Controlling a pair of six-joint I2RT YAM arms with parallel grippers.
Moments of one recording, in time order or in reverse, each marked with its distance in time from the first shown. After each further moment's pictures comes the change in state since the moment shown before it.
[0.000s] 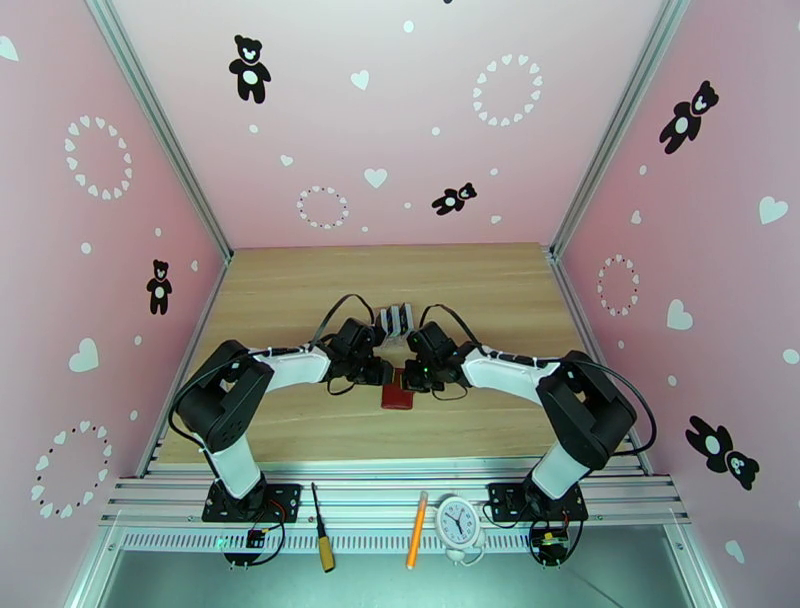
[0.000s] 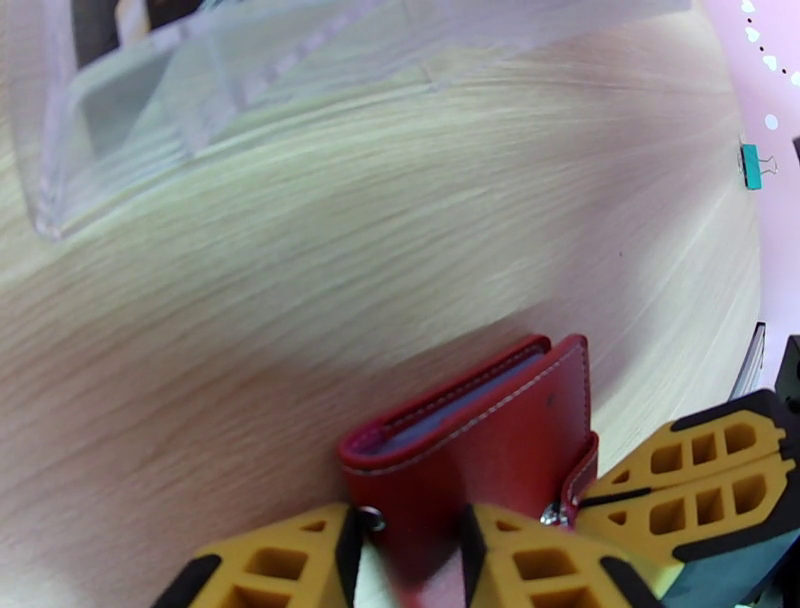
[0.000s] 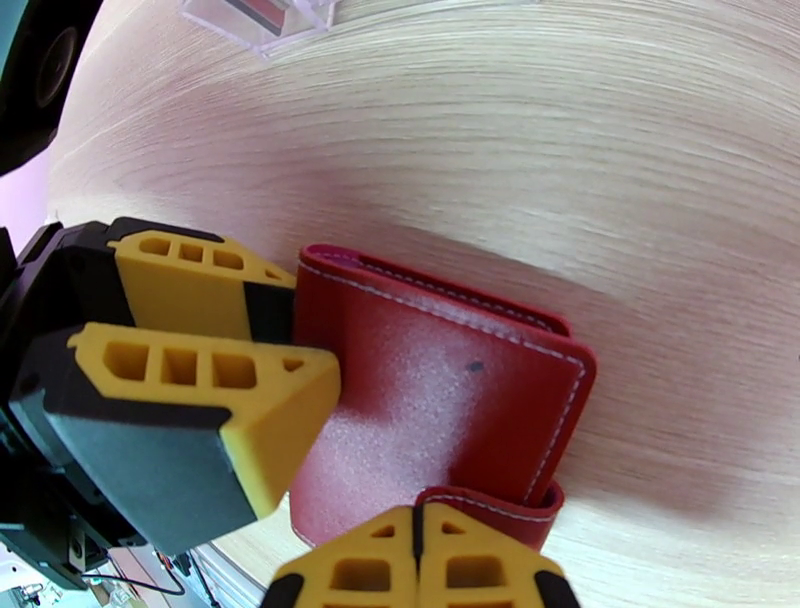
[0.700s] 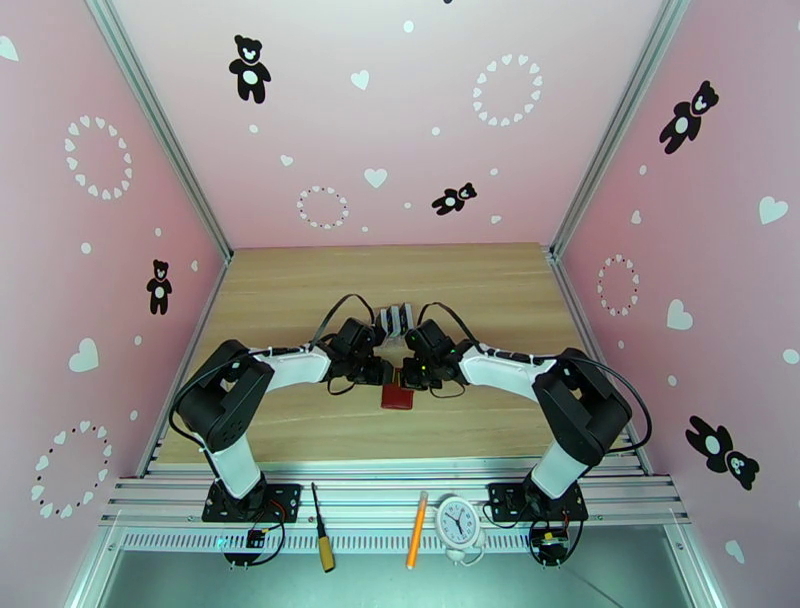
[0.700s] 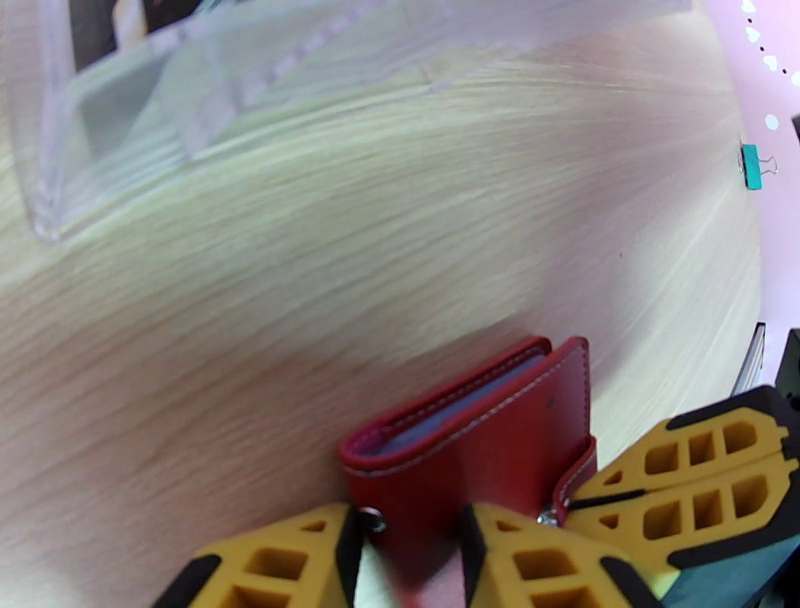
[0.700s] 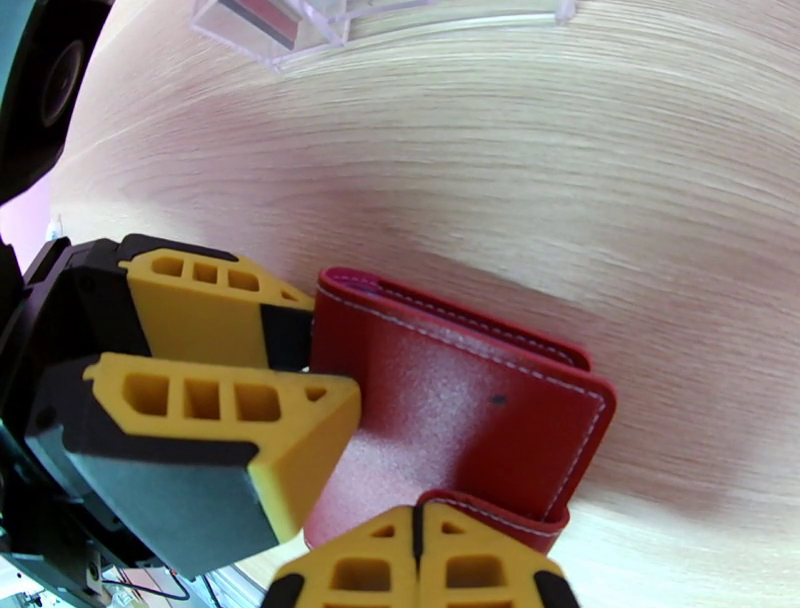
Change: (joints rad) left arm 0.000 0.004 0.004 -0.002 0.000 0.000; right arm 0.002 0.018 0.019 0.003 -0.002 0.000
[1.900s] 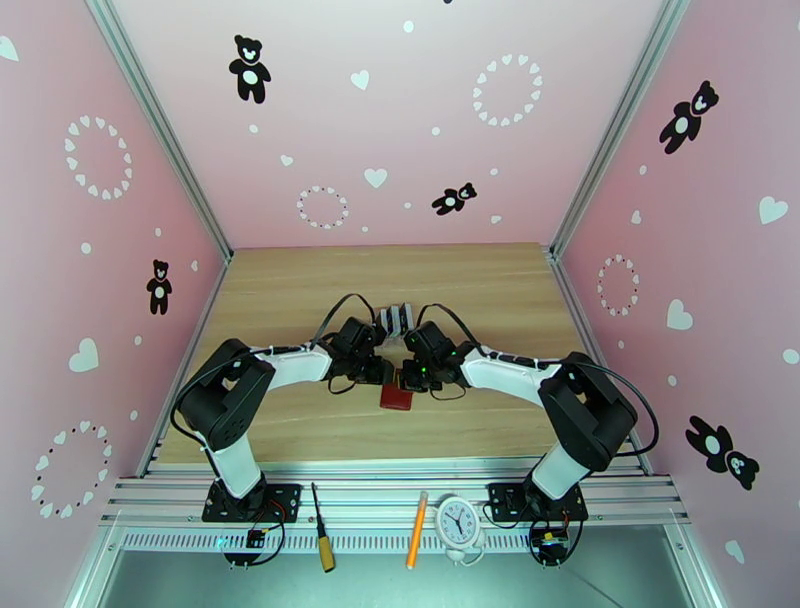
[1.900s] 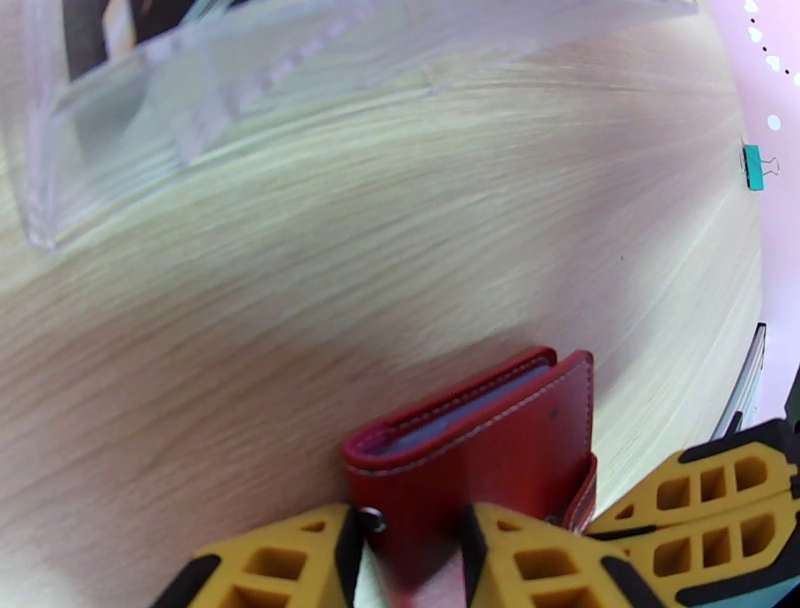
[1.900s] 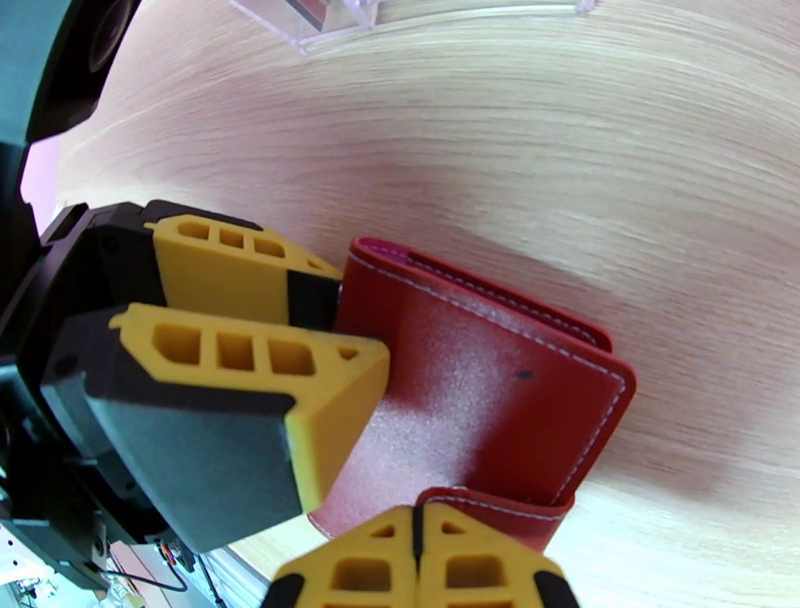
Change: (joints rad) left arm -0.001 0.009 0.015 -0.015 0.000 0.000; right arm 0.016 -0.029 -0.011 -0.010 0.005 0.000
